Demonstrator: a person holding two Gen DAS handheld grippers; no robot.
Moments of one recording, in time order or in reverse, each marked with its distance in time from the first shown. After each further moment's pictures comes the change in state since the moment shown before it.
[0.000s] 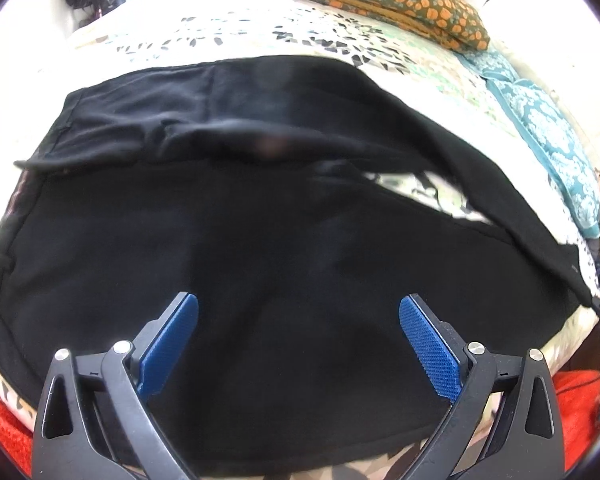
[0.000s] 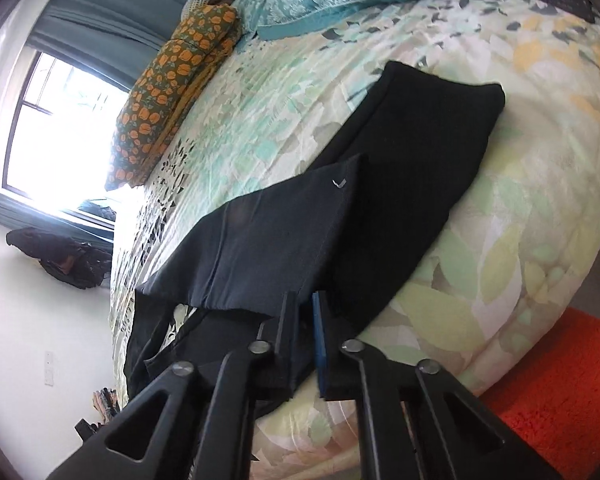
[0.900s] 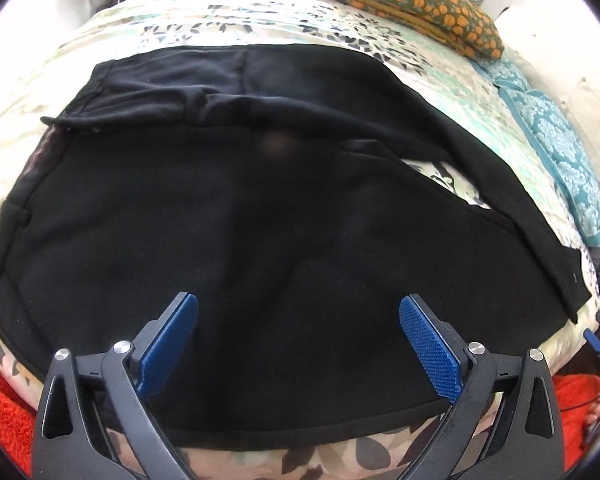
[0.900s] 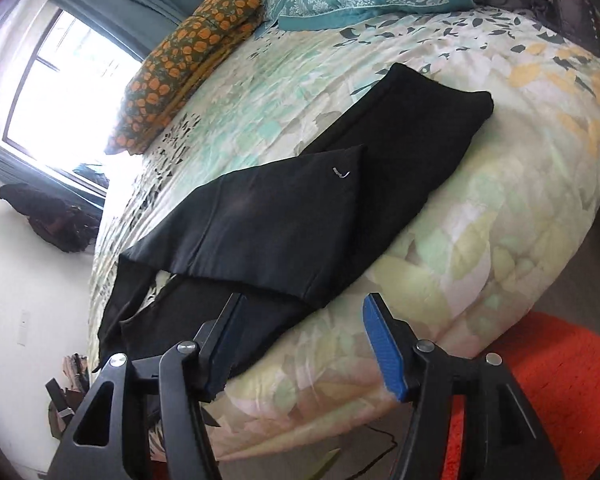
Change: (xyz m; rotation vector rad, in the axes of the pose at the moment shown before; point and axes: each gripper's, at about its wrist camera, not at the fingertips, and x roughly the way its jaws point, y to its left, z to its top) left arm -0.012 0.021 -0.036 -0.055 0.017 0.029; right arm -0.008 -0.005 -0.034 -0.101 0.028 -0.028
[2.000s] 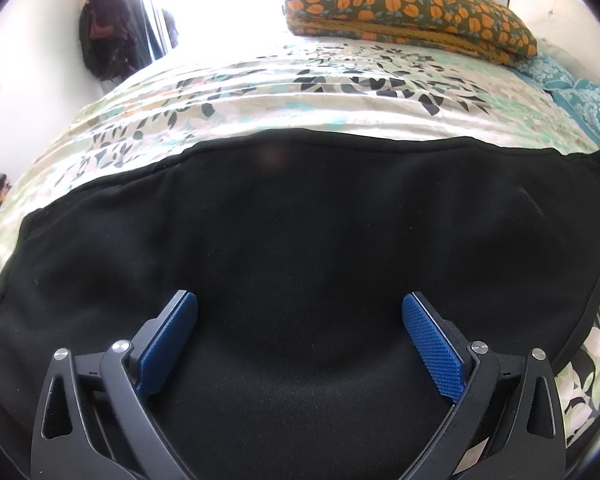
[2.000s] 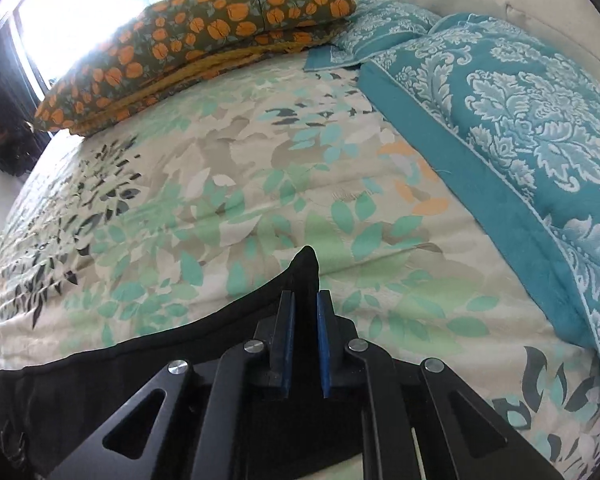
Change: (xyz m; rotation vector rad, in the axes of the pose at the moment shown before) left arm 0.150 -0.039 0.146 0.152 -0.238 0.249; right arm 0.255 0.136 0.356 -0.487 -0.071 -0.217
